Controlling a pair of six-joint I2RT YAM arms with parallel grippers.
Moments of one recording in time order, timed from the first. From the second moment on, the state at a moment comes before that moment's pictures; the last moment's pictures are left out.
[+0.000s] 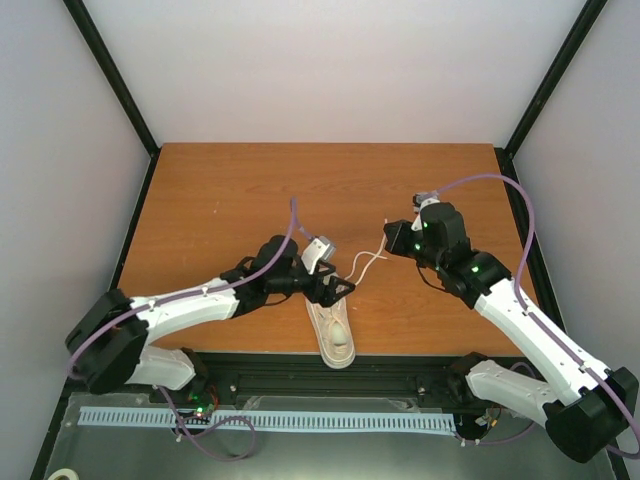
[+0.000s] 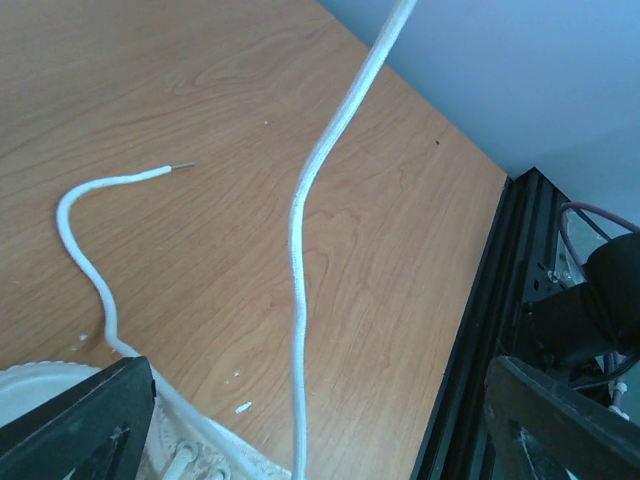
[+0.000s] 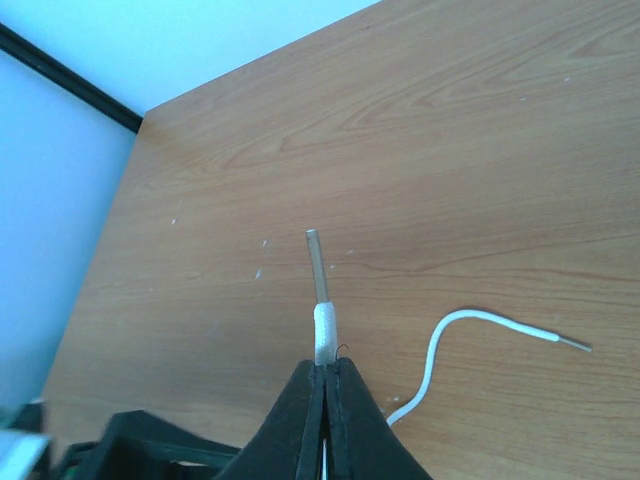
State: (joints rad) left arm -0.84 1.30 0.67 0.15 0.39 -0.37; right arm 0.54 1.00 0.91 -0.44 -0.02 0.66
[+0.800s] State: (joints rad) left arm -0.89 1.60 0.78 0.34 0.44 -0.43; right arm 0.54 0.97 0.91 -0.44 -0.09 0.67
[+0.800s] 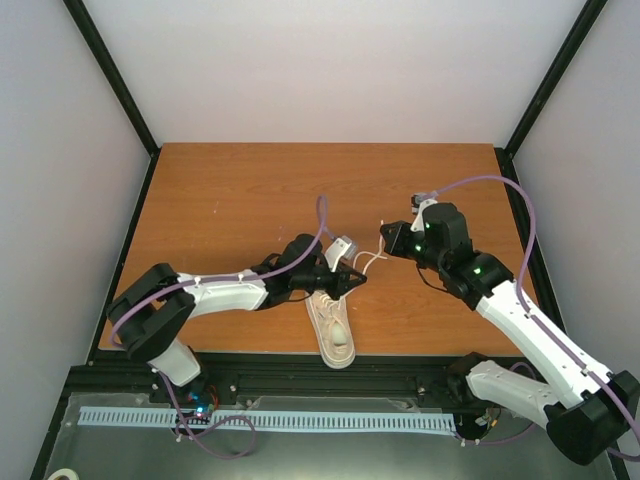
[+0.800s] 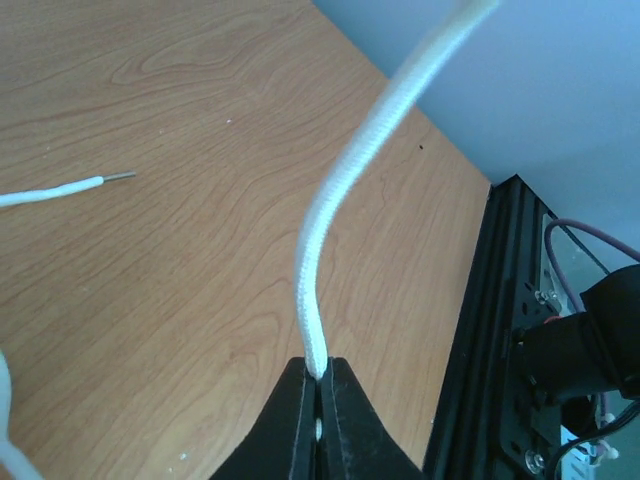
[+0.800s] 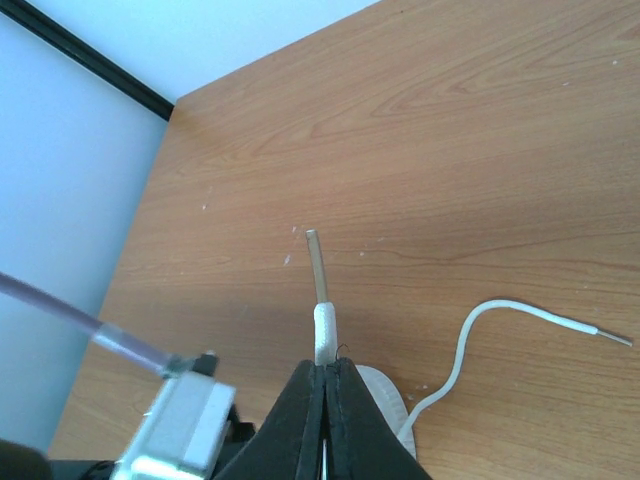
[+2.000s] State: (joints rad) left arm -0.84 1.26 0.56 0.09 0.16 -0.72; right arm 0.58 1.62 0.99 -0.41 0.13 0.55
